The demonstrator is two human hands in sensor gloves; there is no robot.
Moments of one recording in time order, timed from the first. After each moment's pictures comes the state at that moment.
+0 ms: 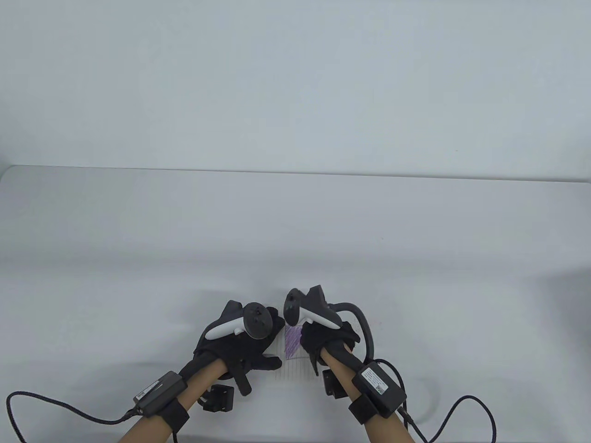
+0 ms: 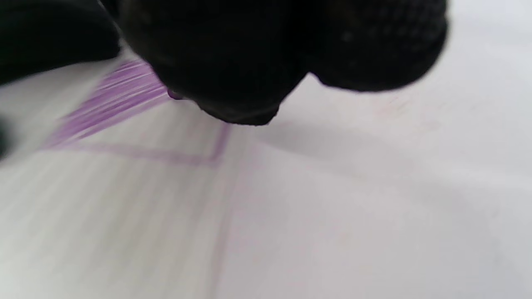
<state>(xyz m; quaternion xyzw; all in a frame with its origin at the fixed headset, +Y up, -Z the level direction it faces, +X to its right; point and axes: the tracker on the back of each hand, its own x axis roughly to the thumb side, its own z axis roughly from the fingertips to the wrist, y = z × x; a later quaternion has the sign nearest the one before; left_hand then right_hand) -0.129 -0.807 -0.310 -0.41 -0.19 0.13 0.88 0.041 -0.744 -0.334 -0.02 -0.26 -0.96 0.08</state>
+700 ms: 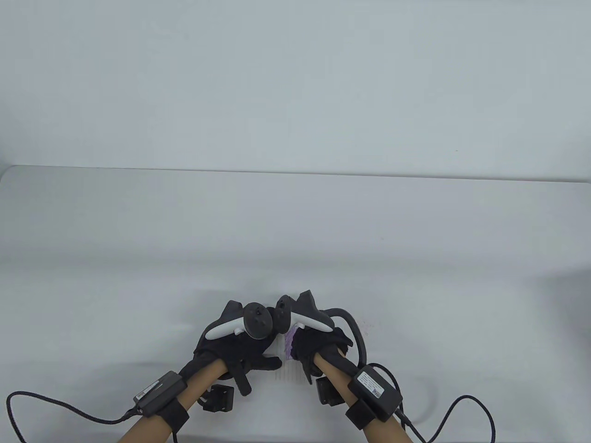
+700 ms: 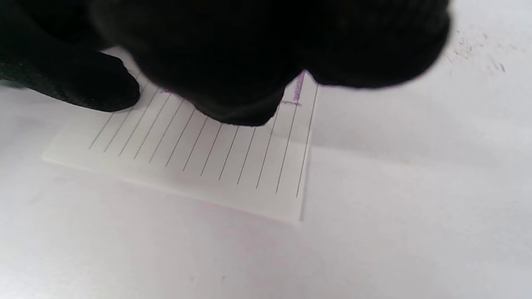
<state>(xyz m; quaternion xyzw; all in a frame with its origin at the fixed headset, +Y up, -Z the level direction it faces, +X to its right) -0.128 -0.807 -0.310 -0.41 -0.19 0.13 0.88 0.018 -0.746 -0.312 -0.10 -0.38 -0.92 0.04</state>
